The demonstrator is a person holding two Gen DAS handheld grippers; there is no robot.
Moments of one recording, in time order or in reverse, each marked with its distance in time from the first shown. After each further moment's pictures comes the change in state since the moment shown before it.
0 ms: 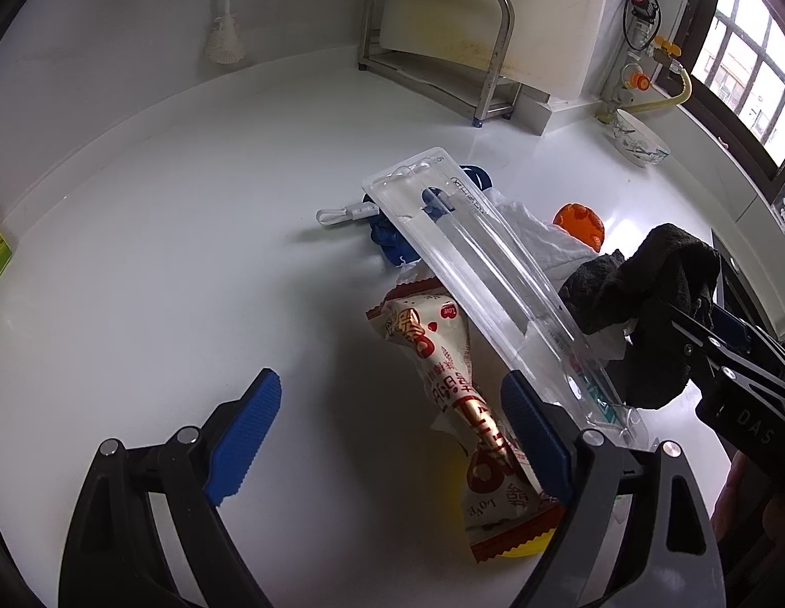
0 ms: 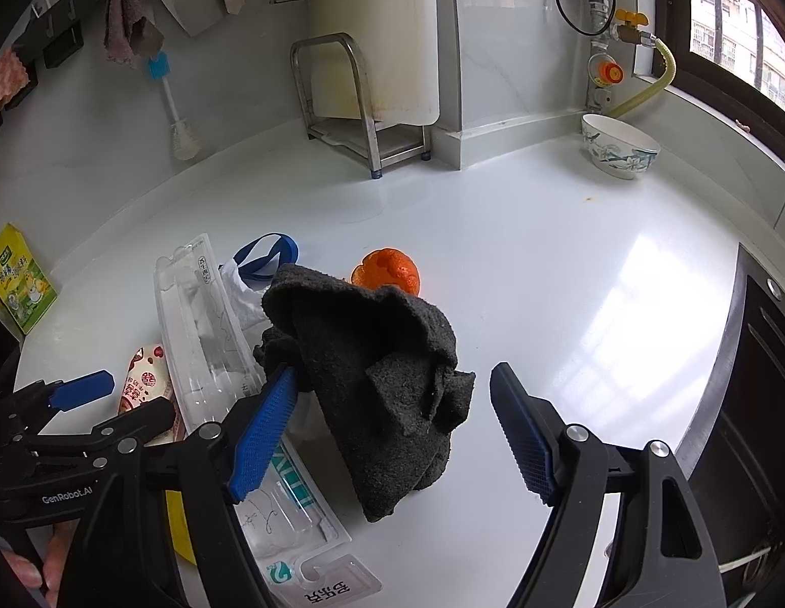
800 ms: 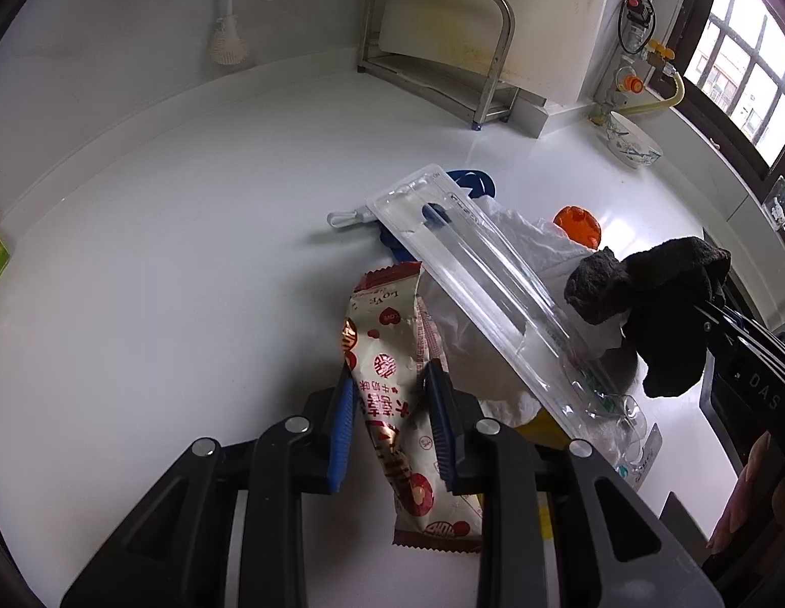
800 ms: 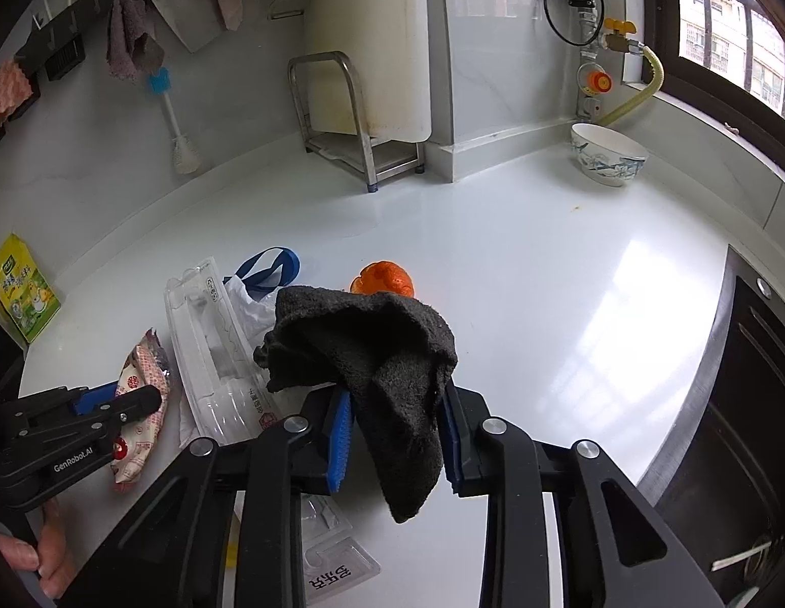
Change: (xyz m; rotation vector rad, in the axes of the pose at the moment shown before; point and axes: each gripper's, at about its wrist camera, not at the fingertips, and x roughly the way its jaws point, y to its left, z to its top) left arm -0.011 0.012 0.003 0.011 -0.004 -0.024; right arm -0.019 -0.002 0.002 0.016 -0.035 -0.009
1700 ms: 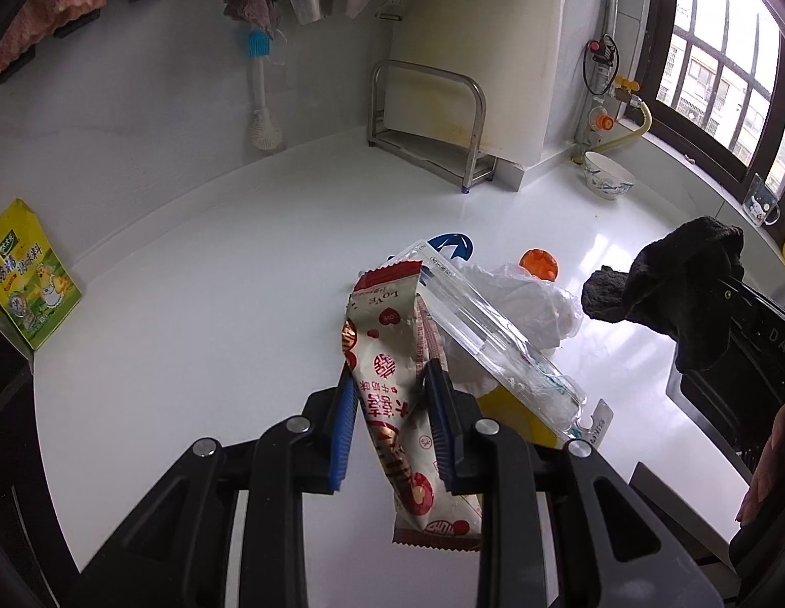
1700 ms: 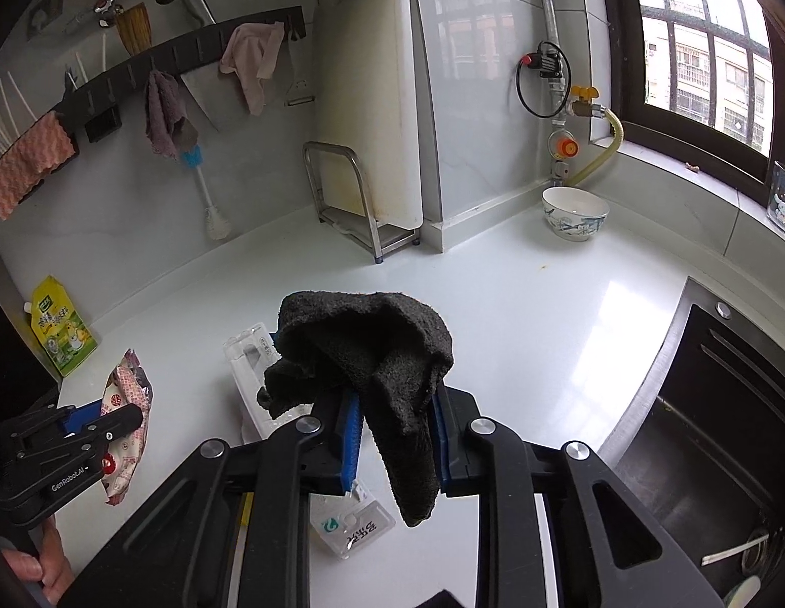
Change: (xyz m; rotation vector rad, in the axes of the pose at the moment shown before) left arm -0.100 -0.014 -0.016 0.056 -0.149 0.072; right arm -0.099 0.000 0.000 0.027 -0.148 0.021
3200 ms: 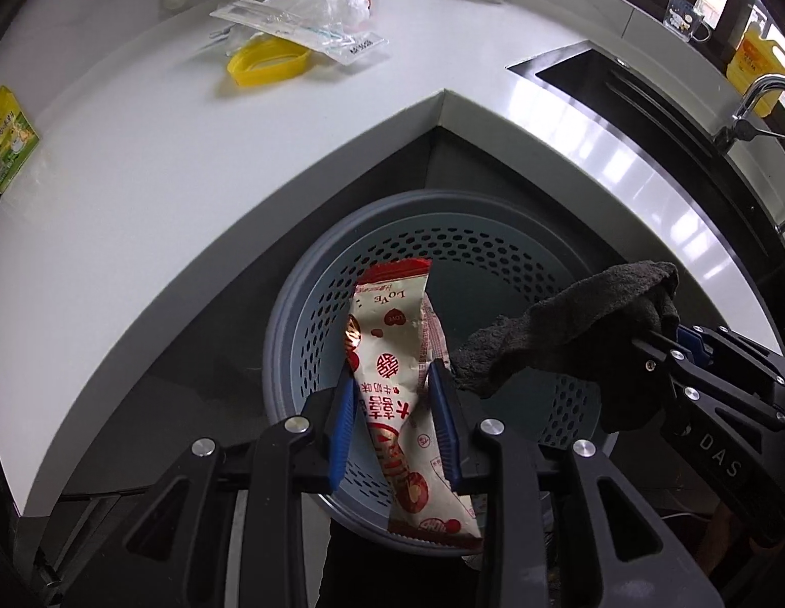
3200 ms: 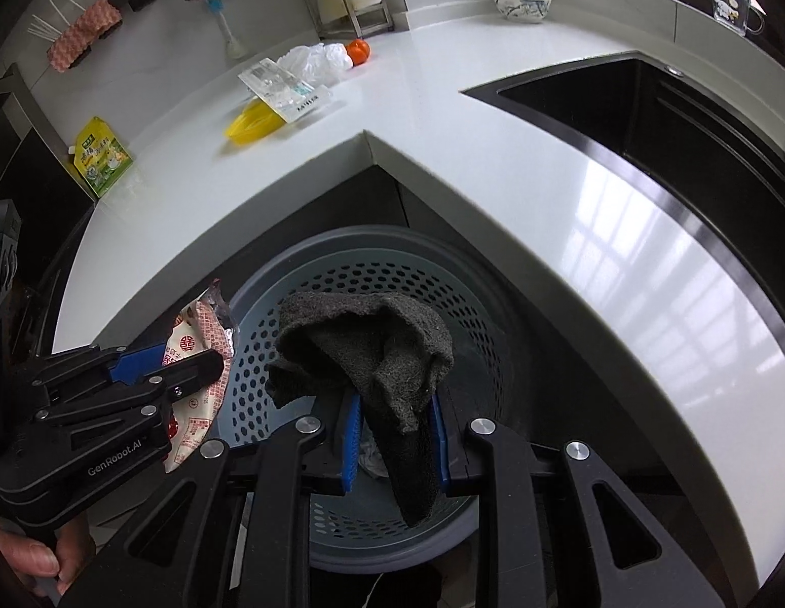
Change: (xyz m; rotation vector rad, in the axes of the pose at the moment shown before) left arm -0.032 -0.163 -0.246 0.081 0.301 -0.051; right arm -0.102 -0.076 -0.262 0.040 0.378 0.080
